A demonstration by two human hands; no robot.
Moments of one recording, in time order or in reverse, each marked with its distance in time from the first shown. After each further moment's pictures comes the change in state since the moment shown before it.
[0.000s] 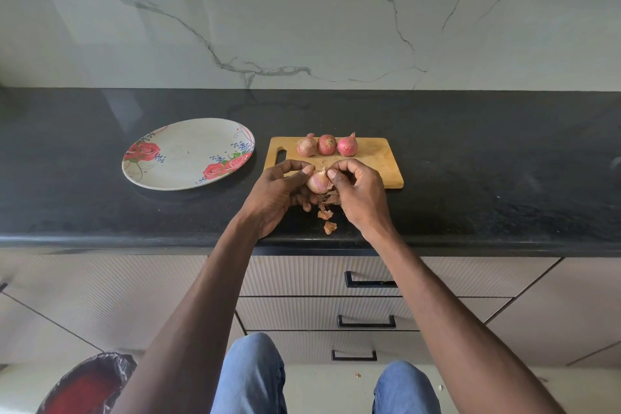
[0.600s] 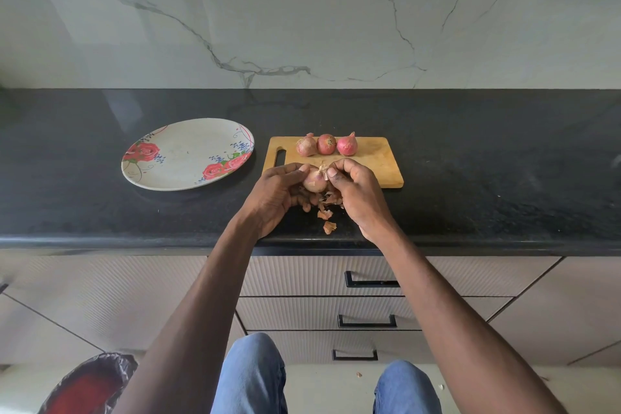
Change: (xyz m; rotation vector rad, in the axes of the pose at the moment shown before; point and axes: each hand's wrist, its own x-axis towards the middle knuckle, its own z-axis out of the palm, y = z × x) left_hand -0.002 0.003 0.002 -0.010 -0.015 -0.035; right_hand 0.002 0.001 0.000 0.175 -0.146 0.164
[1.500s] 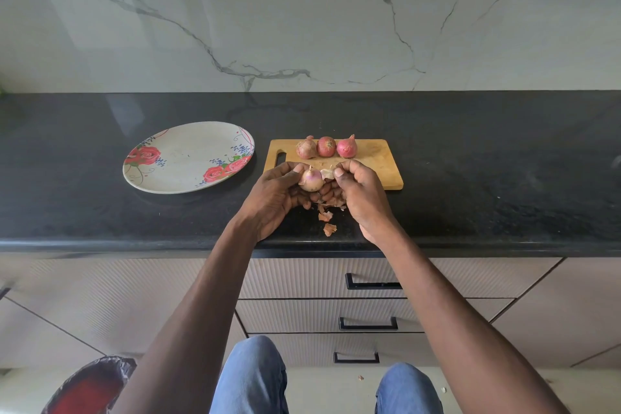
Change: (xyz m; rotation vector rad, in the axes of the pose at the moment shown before) left_hand 0.000 0.000 0.000 -0.068 0.046 0.013; right_hand 0.000 -0.001 -0.001 0.066 0.044 0.069
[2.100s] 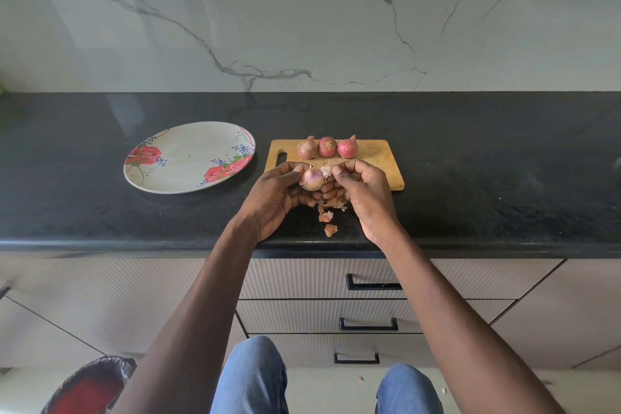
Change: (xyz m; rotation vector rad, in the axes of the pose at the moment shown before) left_hand 0.000 0.001 -0.001 -0.052 -0.013 -0.005; right_hand -0.003 -0.006 -0.003 0.193 0.015 0.019
